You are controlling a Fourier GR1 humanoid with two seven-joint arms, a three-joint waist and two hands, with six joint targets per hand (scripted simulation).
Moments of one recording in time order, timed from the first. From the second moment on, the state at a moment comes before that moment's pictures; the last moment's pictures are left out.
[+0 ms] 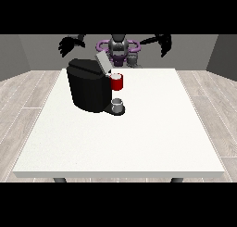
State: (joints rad) left arm -0.69 0.13 0.35 -0.71 -0.32 -0.25 -0.24; right arm -0.08 -0.12 -0.11 -1.35 -0.07 -0.11 -0.07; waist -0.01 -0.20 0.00
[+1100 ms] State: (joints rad) left arm -0.40 0.01 0.28 -1.03 -0.11 -0.31 -0.14; right arm -0.28 -0.17 -0.03 -1.44 -0.03 0.00 0.06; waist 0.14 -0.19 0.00
